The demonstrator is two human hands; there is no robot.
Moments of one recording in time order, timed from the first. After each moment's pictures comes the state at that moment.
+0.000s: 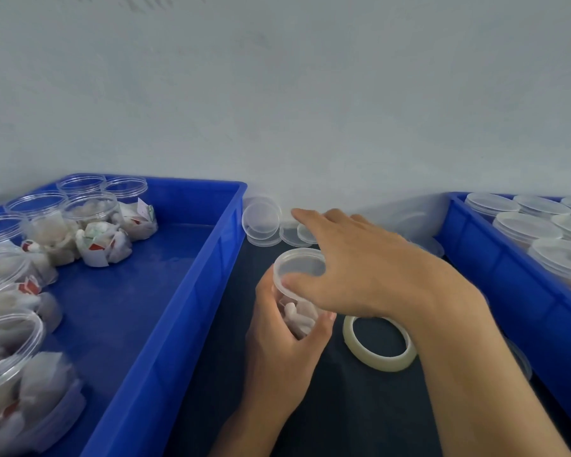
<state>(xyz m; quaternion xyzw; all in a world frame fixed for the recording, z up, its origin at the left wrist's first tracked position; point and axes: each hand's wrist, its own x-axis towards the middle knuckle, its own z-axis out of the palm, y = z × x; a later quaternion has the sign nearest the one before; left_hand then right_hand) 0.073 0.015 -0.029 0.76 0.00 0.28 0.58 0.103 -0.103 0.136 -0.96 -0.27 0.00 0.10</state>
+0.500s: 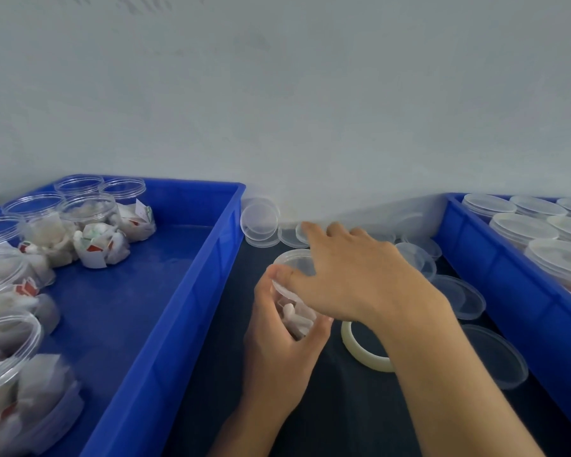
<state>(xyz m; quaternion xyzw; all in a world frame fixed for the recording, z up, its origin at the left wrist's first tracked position) 0.073 0.016 -0.029 0.76 -0.01 0.26 0.59 0.113 -0.091 0.114 -0.98 -0.21 -0.03 0.06</state>
